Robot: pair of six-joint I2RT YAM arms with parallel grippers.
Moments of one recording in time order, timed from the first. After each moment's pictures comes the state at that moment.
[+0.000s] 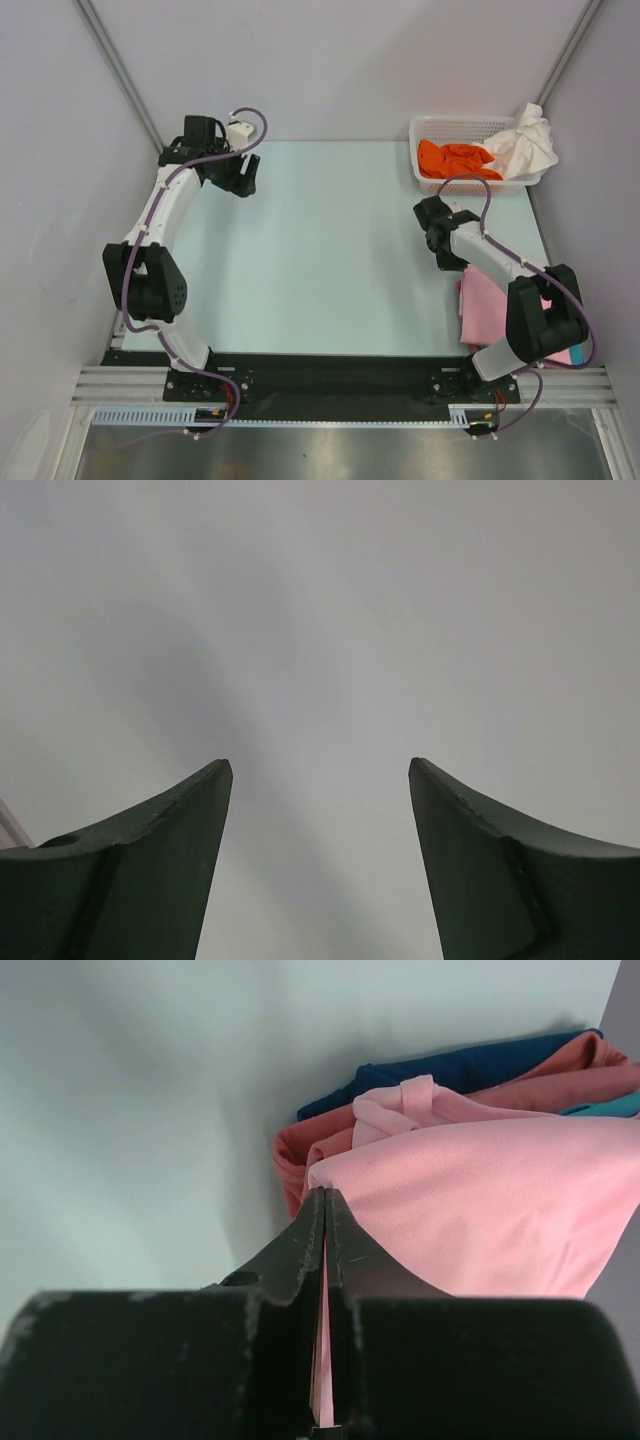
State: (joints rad) left arm -0.07 1.76 1.68 -0.77 0.29 0.38; right arm 0.34 1.53 1.04 -0.85 0.59 0.28
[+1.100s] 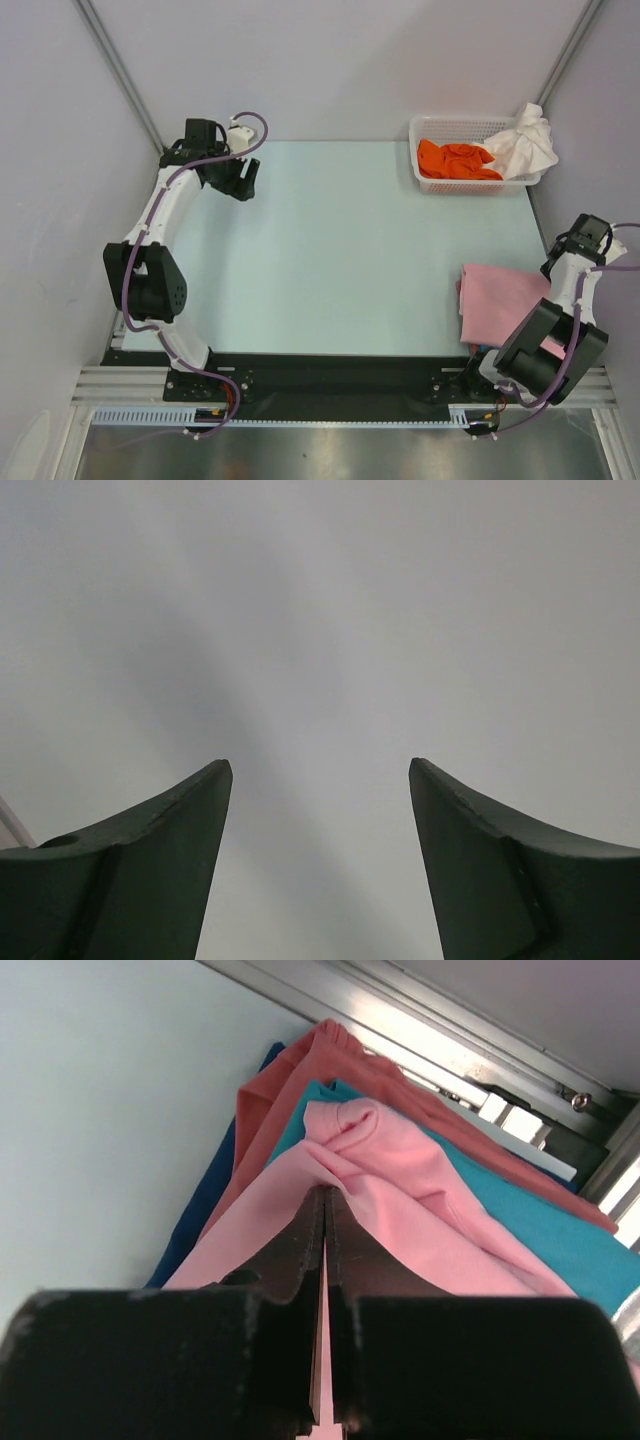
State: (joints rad) left arm -0.07 1.76 1.65 -0.78 0.28 0.39; right arm -0.64 1.27 0.91 -0.58 0.28 0.37
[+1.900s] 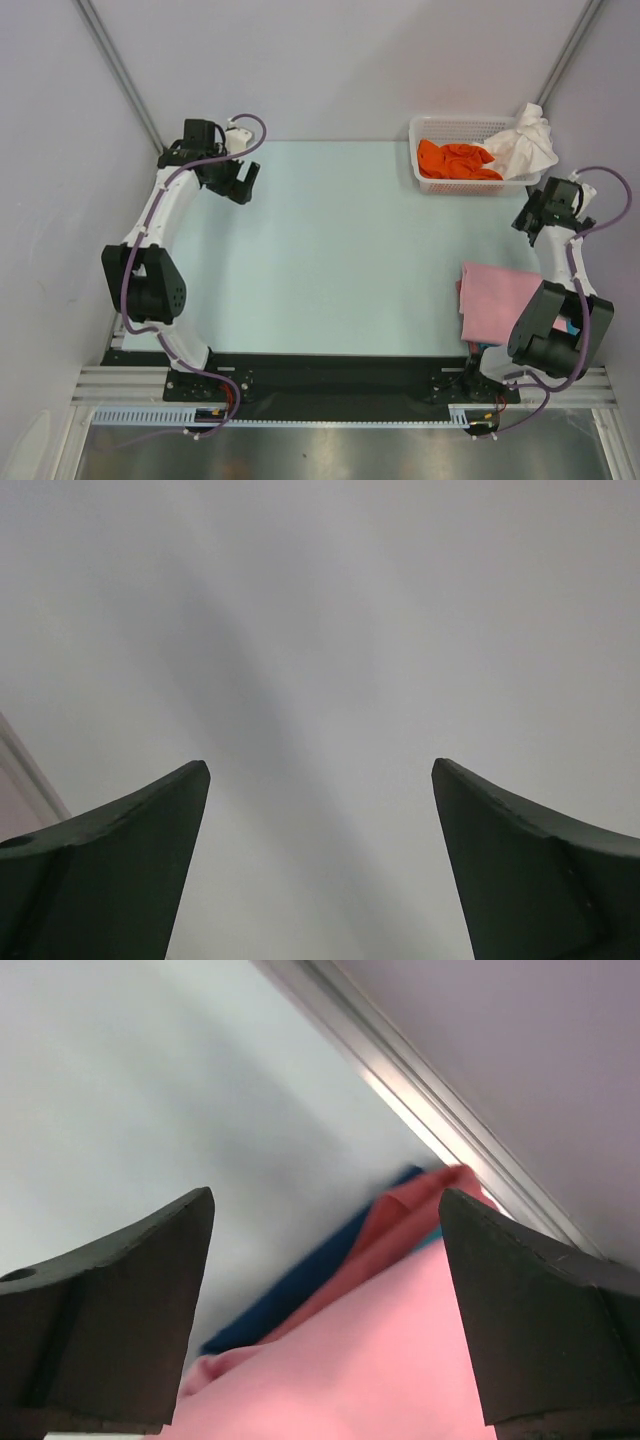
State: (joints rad) left arm -0.07 1.75 1.65 -0.81 0.20 0.40; right arm -0.43 1.43 1.02 -0.39 0.37 0.22
